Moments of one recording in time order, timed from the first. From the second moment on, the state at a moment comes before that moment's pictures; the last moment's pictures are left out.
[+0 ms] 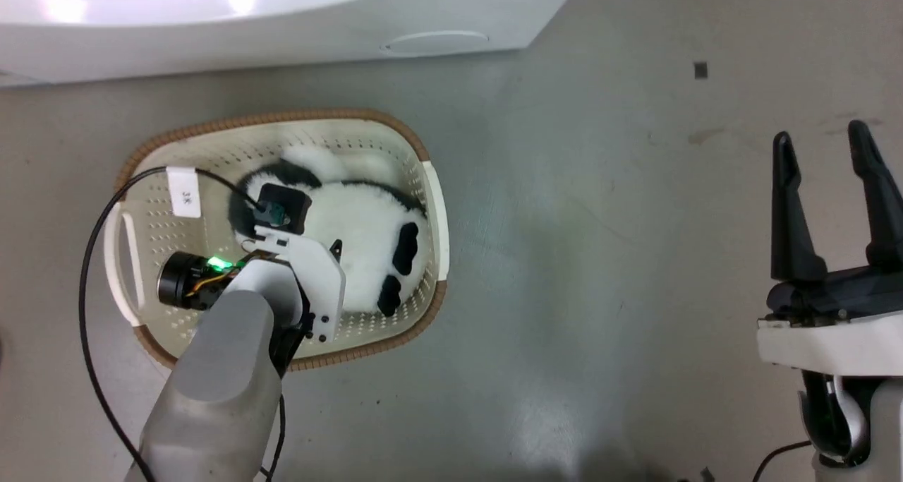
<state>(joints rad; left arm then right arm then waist) -0.68 0.14 -0.20 0.82 -0.10 -0.08 0.23 -0.23 -0.05 -0.09 -0.20 0.12 0.13 -0.16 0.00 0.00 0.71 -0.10</state>
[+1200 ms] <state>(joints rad) -1.02 0.18 -0.38 1.17 -0.15 -0.10 0.17 -0.35 -0.05 -0.09 -0.28 0.14 0.13 -0.24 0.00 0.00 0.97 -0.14</state>
